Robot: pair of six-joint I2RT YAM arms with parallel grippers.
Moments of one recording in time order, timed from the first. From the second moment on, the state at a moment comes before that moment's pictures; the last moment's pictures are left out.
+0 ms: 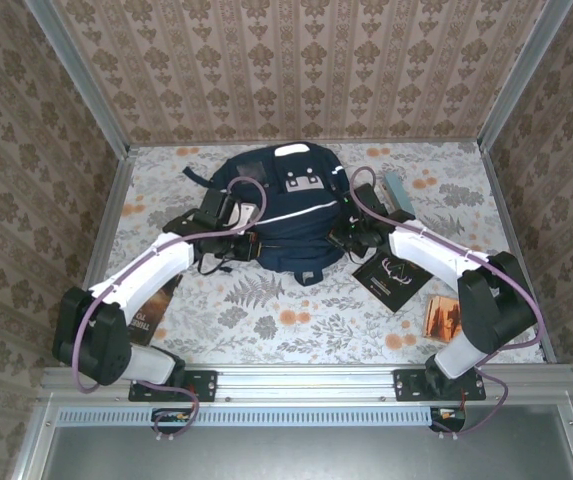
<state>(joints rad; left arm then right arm) -0.49 1.39 1.00 -0.62 0.29 -0.21 0.45 1.58 1.06 -0.43 -0.15 1.02</state>
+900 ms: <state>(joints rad) -0.23 1.73 1.19 -0.50 0.22 -0.20 0.37 1.57 1.06 -0.37 -0.23 0.83</state>
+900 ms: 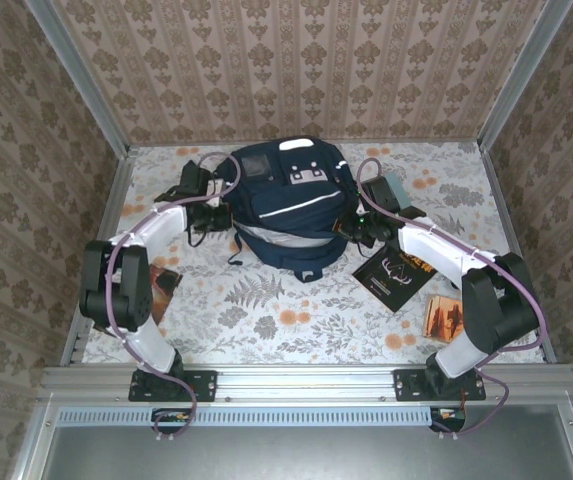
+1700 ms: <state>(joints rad) -0.10 1.36 1.09 -0.71 -0.07 -0.40 0.48 1.58 1.10 -0.36 -0.25 0.79</state>
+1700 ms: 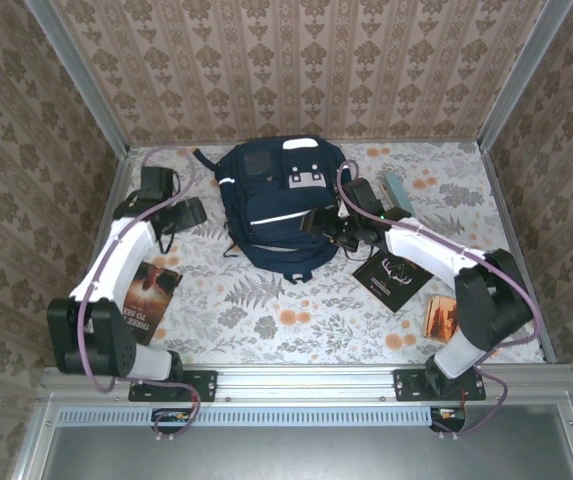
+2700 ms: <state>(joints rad) 0.17 1.58 0.90 -0.57 0.09 -0.57 0.51 1.49 1.04 -0.38 -0.25 0.62</state>
